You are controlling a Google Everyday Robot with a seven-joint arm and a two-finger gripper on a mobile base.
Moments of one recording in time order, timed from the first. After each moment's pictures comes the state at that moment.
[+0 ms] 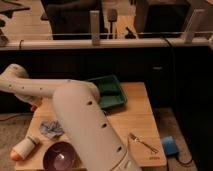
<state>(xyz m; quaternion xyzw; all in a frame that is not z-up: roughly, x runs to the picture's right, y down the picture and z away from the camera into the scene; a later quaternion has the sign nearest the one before) -0.409 0.072 0.821 -0.20 -0.16 -0.55 0.80</state>
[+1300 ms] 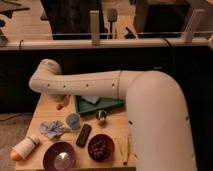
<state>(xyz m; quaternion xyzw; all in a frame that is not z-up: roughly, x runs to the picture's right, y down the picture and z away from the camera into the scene) -0.220 0.063 0.738 -0.18 -0.13 -0.45 0.87</state>
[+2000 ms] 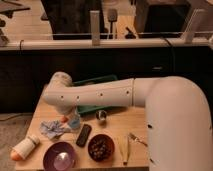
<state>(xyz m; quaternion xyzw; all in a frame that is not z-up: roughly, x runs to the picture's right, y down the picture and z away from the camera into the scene) -0.197 0.132 0.747 -0.21 -0.17 -0.42 0.87</state>
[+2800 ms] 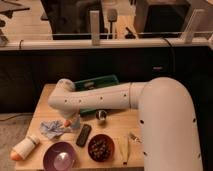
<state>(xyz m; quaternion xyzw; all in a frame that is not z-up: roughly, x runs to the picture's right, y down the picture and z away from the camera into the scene) -0.197 0.155 0.780 -0.23 -0.17 -0.41 0.87</state>
